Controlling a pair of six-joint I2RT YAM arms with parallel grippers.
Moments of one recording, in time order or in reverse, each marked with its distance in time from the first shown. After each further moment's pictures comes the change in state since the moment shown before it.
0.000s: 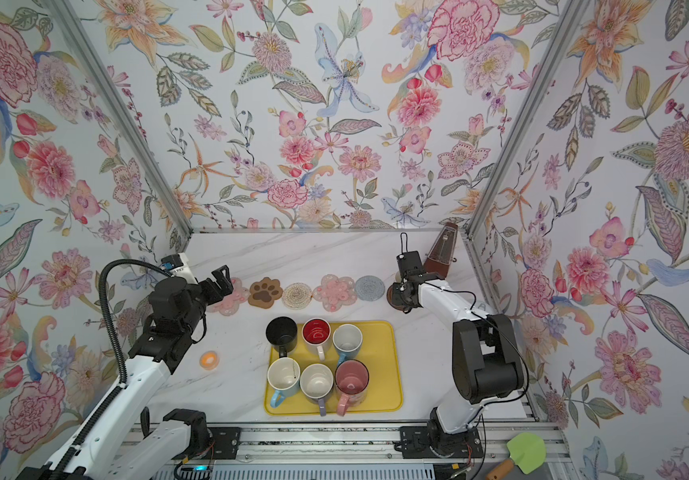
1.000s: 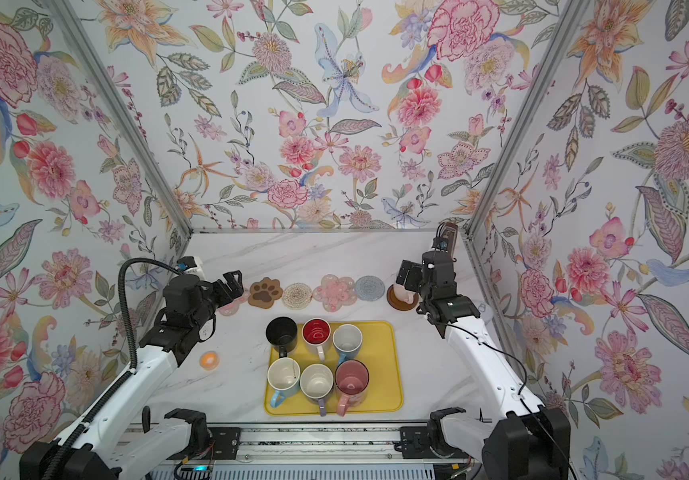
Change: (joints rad) left arm -0.075 0.098 0.002 -0.036 0.085 -0.106; right arm -0.014 -0.485 -0.161 0.254 0.087 0.062
